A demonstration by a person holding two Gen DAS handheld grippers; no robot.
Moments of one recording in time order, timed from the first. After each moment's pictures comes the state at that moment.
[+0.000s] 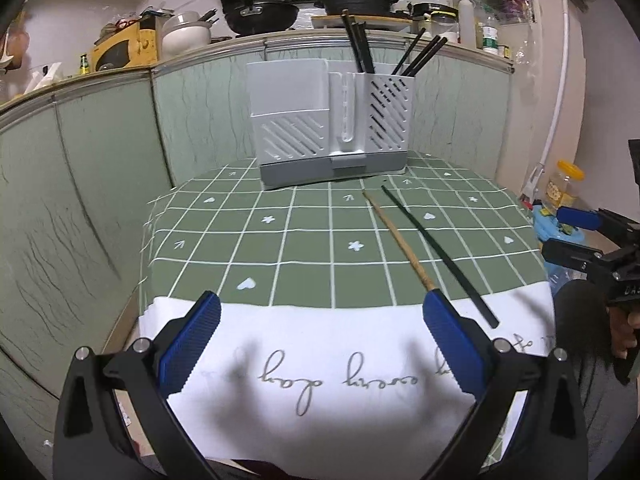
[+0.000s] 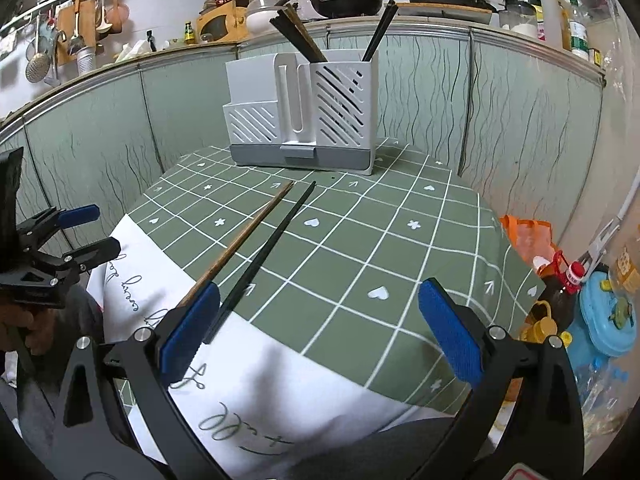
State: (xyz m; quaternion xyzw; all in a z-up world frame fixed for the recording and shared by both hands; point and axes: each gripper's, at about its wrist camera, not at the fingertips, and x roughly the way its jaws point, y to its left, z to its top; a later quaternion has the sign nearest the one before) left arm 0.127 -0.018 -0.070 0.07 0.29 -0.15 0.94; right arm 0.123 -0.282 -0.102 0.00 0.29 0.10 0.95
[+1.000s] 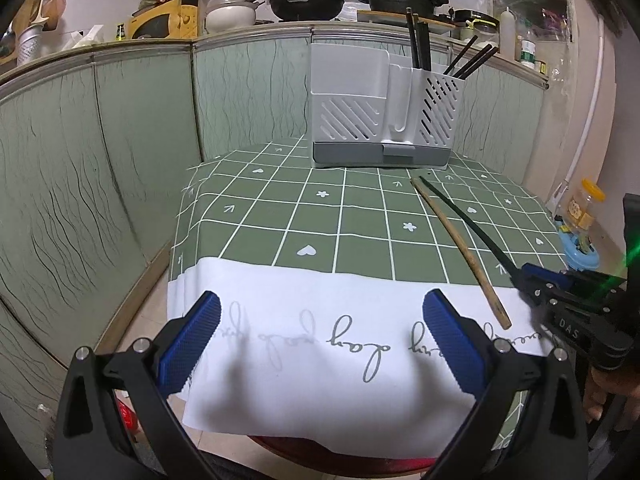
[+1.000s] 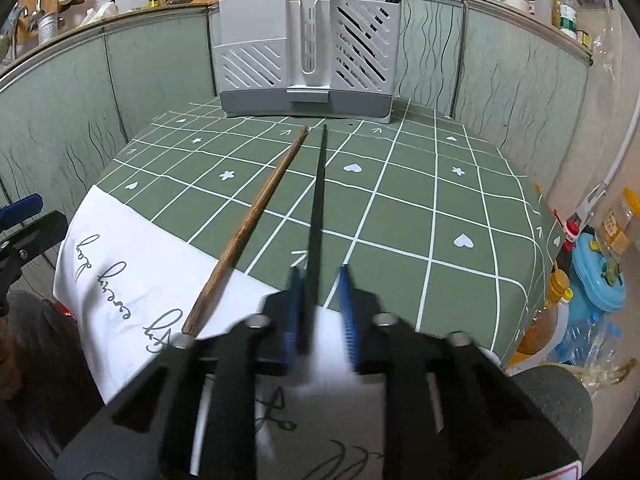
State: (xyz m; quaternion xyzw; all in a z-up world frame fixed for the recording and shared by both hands) left arm 0.125 0.023 -0.082 0.03 0.31 -0.11 0.95; right arm 0.144 -0.205 -0.150 0.00 0.34 0.02 0.94
